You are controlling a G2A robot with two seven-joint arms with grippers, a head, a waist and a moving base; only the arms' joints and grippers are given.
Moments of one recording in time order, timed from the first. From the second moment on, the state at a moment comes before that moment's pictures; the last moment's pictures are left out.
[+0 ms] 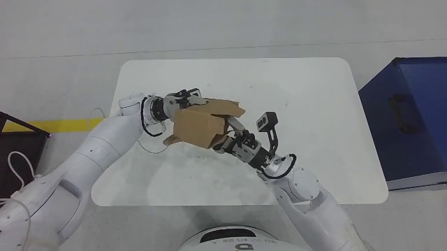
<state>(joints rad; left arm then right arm) 0.74 -1.06 -0.54 -1.00 -1.46 0.28 -1.54 -1.67 -1.25 1.08 -1.88 0.46 -0.14 0.40</state>
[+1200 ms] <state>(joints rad) 0.75 -1.05 -0.61 -0.99 -1.48 0.24 -1.54 -1.77 -1.26 1.23 -1.96 0.72 -0.21 0.20</state>
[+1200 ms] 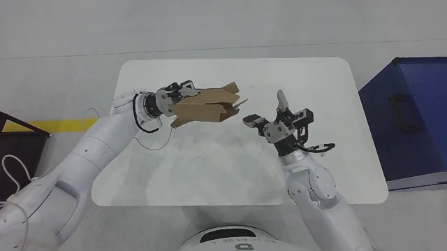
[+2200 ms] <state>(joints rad) 0.74 -1.09 -0.60 -0.94 -1.39 0.19 -1.54 -1.68 -1.28 1.02 -1.91 0.42 0.02 0.22</state>
